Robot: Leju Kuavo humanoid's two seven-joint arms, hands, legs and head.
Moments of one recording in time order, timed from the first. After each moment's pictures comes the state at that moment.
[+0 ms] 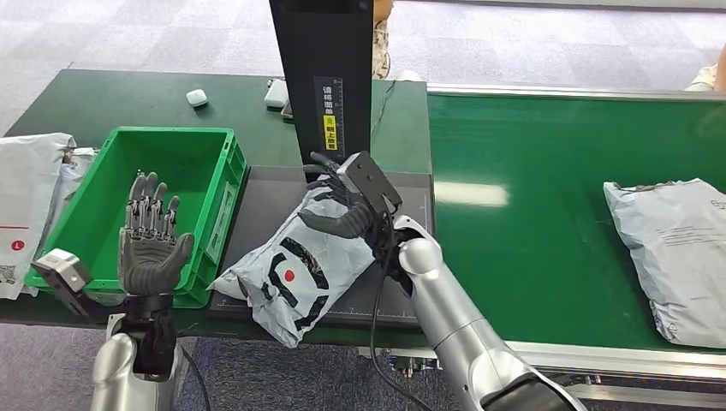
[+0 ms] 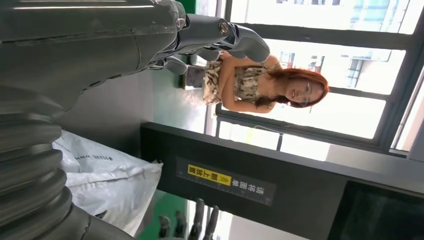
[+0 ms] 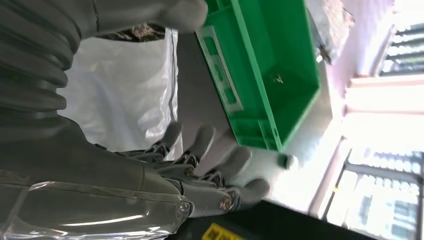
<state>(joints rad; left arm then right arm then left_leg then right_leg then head) -0.11 -0.20 -0.03 -1.40 -0.04 -0.23 -0.44 -0.66 0.26 0.48 -0.81 0.08 0.21 -0.22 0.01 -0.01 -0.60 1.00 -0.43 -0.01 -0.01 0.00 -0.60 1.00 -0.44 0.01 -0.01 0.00</state>
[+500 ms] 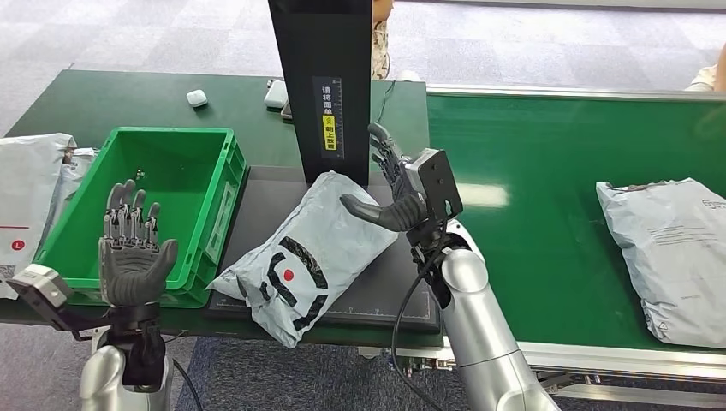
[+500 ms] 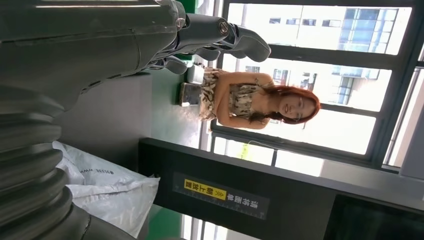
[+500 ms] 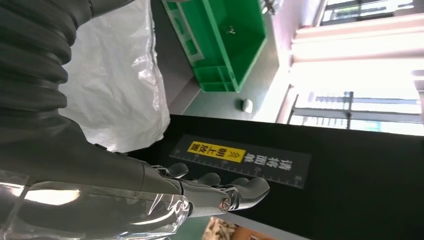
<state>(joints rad) -0.07 -0.22 0.02 -1.46 -0.05 -0.22 -0.45 -0.51 0.22 0.37 -1.15 0.08 0.16 -0.24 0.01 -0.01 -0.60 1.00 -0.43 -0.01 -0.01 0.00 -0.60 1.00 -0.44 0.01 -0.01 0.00</state>
